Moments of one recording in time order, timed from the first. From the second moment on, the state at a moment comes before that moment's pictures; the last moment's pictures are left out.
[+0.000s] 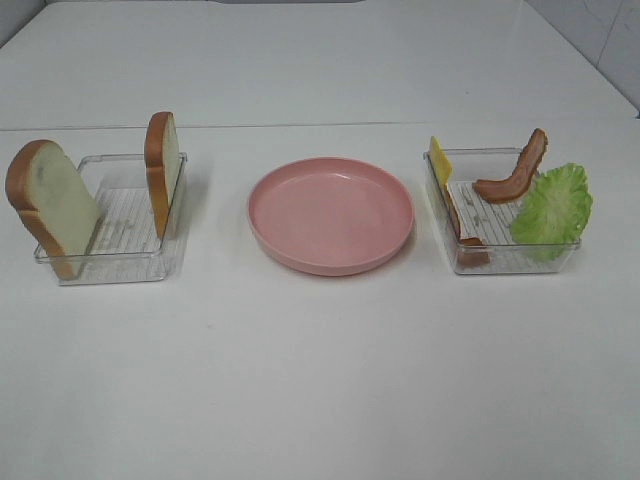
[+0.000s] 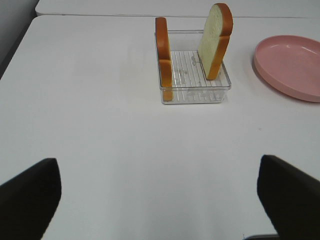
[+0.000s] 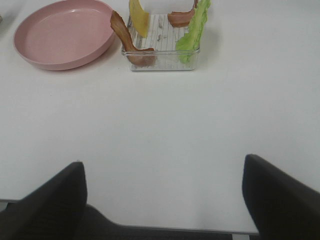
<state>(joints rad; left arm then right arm) 0.09 0.00 -0.52 -0.08 1.08 0.03 -0.01 0.00 -0.46 0.10 1.11 -0.08</state>
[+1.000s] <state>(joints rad) 0.09 0.18 -0.61 -0.07 1.16 0.07 -0.01 0.00 -0.46 0.10 1.11 -0.08</state>
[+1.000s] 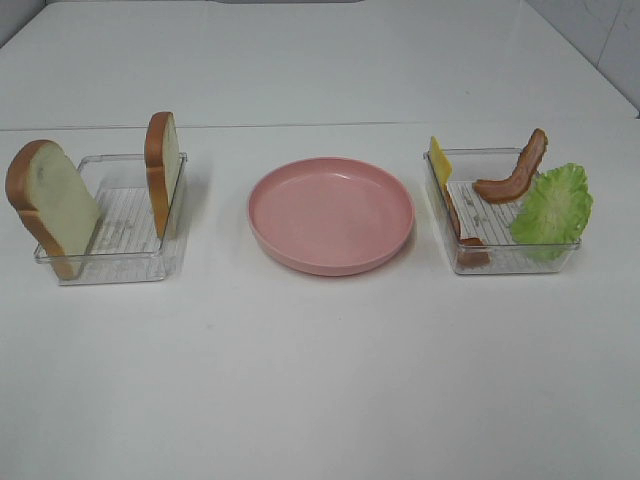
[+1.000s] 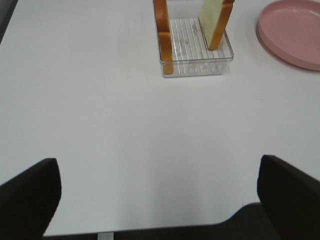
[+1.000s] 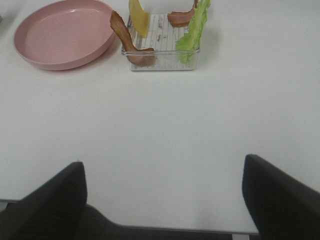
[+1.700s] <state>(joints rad) 0.09 1.47 -1.41 0.00 1.21 0.07 -0.01 0.00 -0.46 0.10 1.11 -0.08</state>
